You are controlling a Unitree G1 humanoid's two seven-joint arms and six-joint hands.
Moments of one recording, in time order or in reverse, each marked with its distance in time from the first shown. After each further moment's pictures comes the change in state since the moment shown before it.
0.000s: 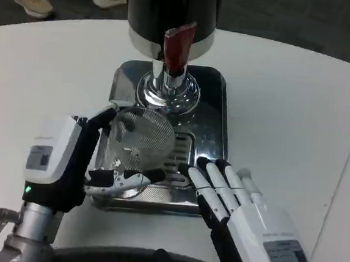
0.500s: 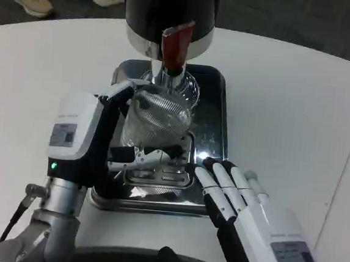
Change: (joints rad) left arm -0.226 -0.046 -0.139 0.253 -0.004 0.044 0.151; right arm 0.021 0.011 -0.008 -0.024 -0.002 0.010 0.001
